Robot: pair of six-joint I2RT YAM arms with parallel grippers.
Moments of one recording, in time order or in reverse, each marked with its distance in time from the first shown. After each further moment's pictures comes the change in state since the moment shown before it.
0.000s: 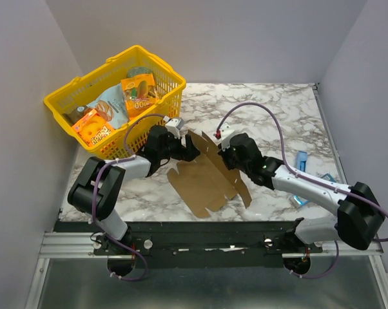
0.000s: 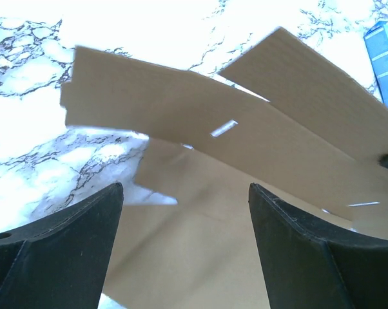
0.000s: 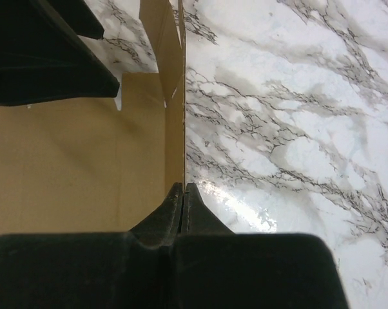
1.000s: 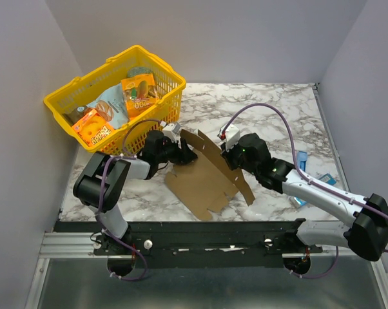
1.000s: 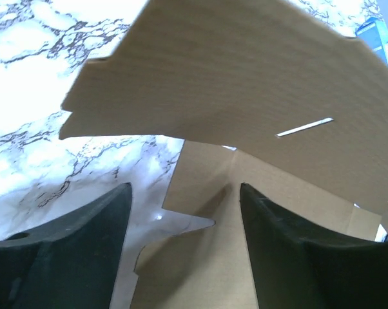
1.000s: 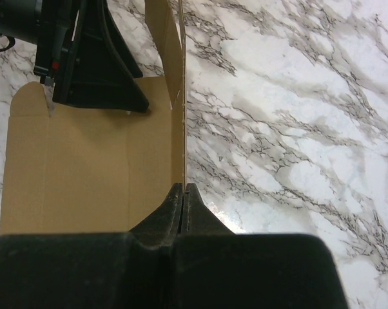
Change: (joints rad) left arm 0.033 0.077 -0.069 0.157 0.080 -0.061; right arm 0.001 -0.146 -0.019 -0.019 -0.109 -0.050
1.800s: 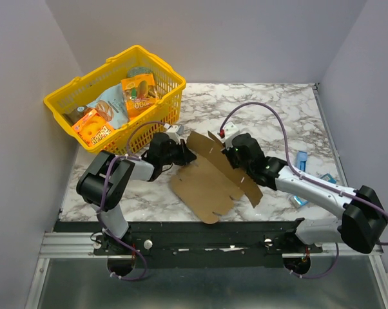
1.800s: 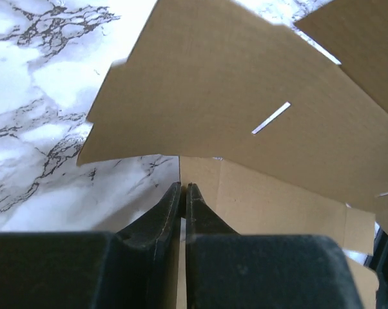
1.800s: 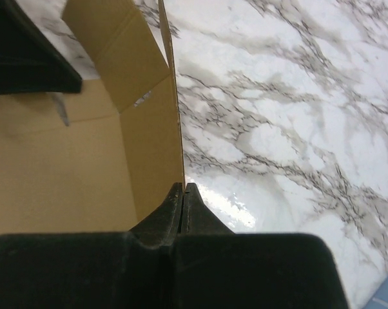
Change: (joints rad) left arm -0.049 0.030 -0.001 0.040 -0.037 -0.084; right arm 0.000 0.069 0.012 -0.035 0.173 0.024
